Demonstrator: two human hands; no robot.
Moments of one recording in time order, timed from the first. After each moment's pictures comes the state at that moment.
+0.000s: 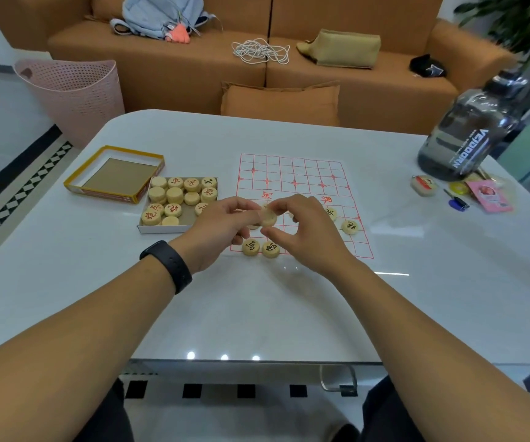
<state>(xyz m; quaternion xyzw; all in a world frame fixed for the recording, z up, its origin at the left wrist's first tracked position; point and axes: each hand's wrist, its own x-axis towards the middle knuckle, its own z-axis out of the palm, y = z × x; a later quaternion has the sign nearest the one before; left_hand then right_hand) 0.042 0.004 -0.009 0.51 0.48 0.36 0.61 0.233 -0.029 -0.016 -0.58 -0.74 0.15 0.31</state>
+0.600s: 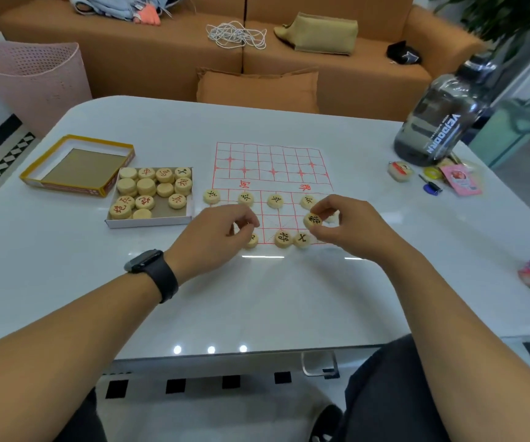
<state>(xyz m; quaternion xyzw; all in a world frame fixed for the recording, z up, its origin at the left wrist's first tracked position) 0.055 -0.016 -0.024 0.80 0.44 0.26 0.32 0.329 -0.054 0.006 -0.67 -0.67 0.22 0.21</state>
